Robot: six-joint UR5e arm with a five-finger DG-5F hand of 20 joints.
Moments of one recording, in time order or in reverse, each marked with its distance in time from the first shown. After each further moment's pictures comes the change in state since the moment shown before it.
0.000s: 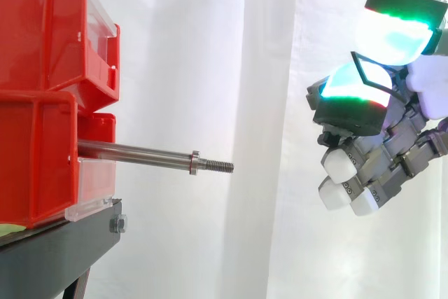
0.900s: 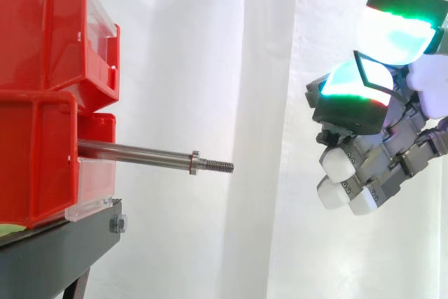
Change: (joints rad) arm 0.005 -0.001 0.000 0.006 0.002 -0.011
